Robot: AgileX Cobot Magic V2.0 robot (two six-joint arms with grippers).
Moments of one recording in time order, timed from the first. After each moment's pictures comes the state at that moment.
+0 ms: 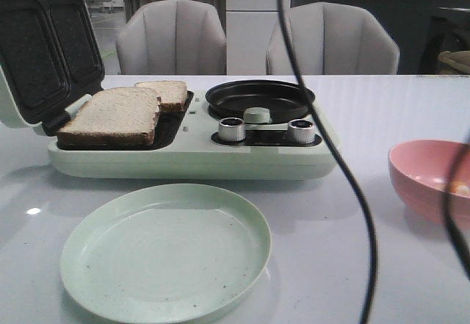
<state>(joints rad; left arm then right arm) -0.67 0.45 -0.62 0.19 0.81 -0.19 0.53 1.46 -1.44 0.19 0.87 -0.11</state>
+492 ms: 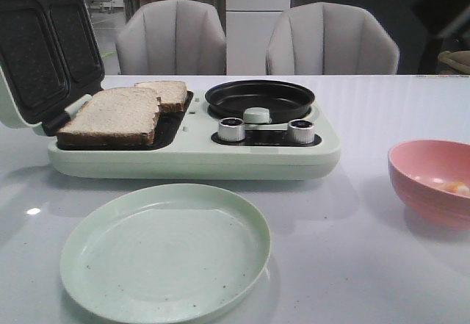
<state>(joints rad) -0.67 0.45 -0.61 0.19 0.81 -0.19 0.53 0.89 -0.81 0.17 0.76 -0.09</state>
